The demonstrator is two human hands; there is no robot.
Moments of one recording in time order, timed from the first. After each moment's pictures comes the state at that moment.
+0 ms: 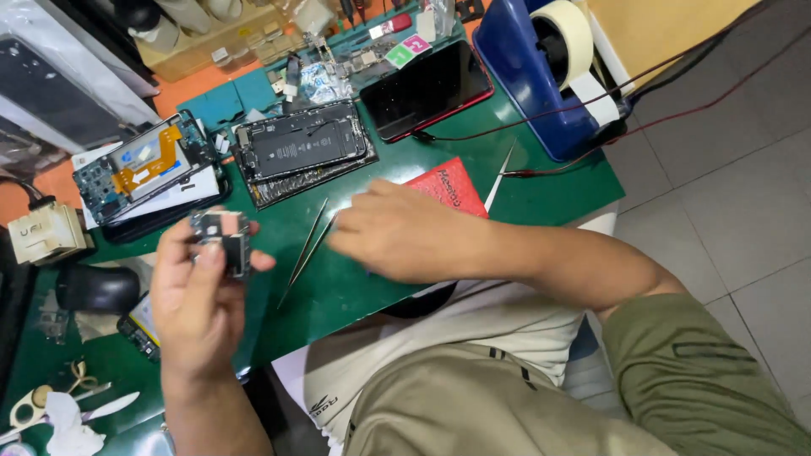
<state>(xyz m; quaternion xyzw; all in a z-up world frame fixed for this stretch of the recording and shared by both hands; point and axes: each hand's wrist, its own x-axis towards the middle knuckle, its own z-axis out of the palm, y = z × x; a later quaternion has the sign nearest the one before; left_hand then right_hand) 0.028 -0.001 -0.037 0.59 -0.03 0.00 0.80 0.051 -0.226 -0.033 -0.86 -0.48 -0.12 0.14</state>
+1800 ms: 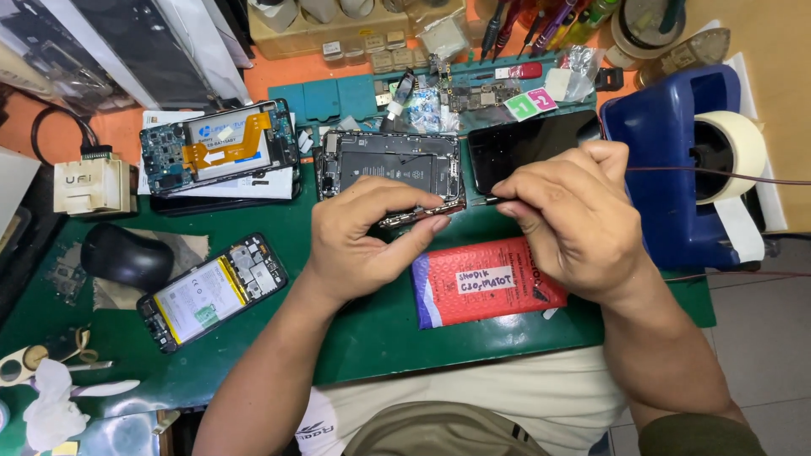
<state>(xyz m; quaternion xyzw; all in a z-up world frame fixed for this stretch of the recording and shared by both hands) 0.103 -0.063 -0.034 0.76 -0.28 0.18 0.55 0.101 -0.261 -0.003 -0.85 -0.37 -0.25 0.28</state>
